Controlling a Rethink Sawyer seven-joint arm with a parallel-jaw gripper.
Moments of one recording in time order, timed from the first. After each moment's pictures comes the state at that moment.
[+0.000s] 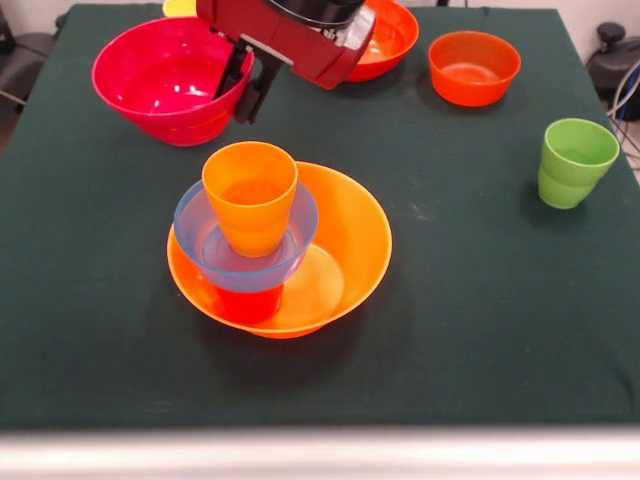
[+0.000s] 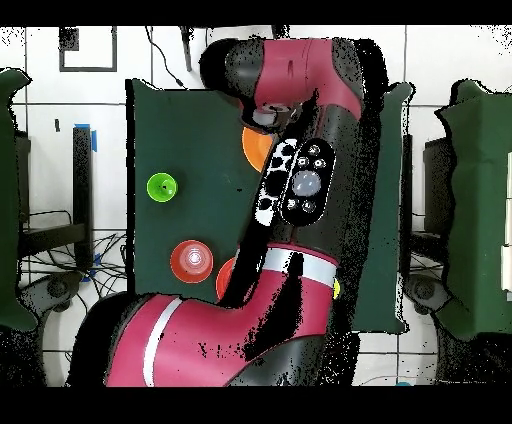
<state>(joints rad) -0.07 -0.25 -0.33 0.64 -0.10 1.25 1.87</state>
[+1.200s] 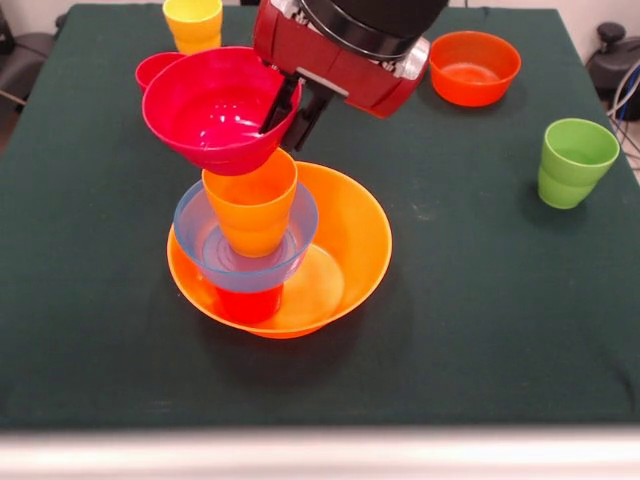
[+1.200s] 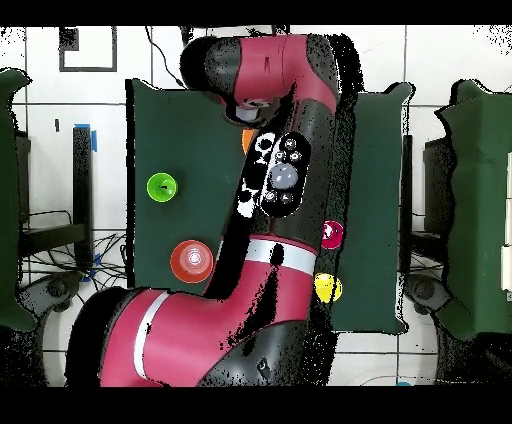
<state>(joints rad) -0.04 -0.20 -0.35 0.57 -0.07 1.25 1.87</state>
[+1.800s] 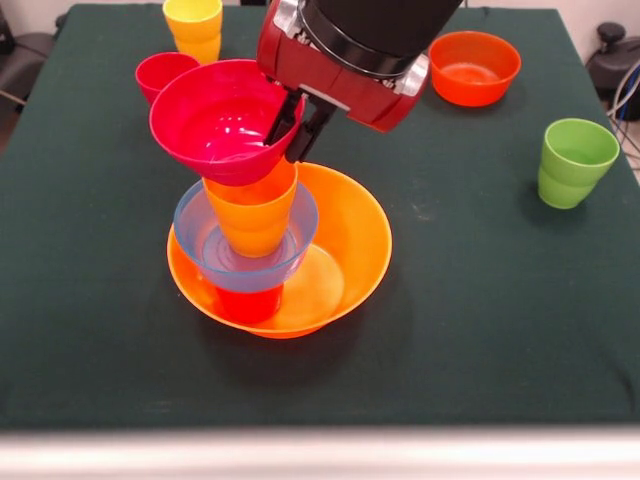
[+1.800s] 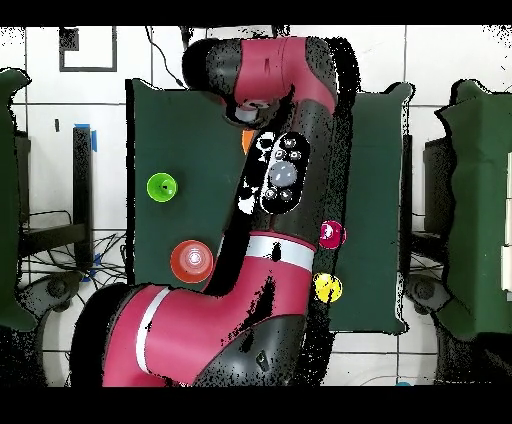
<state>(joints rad) -0.04 -0.17 -0.36 0.56 -0.04 1.26 1.87</state>
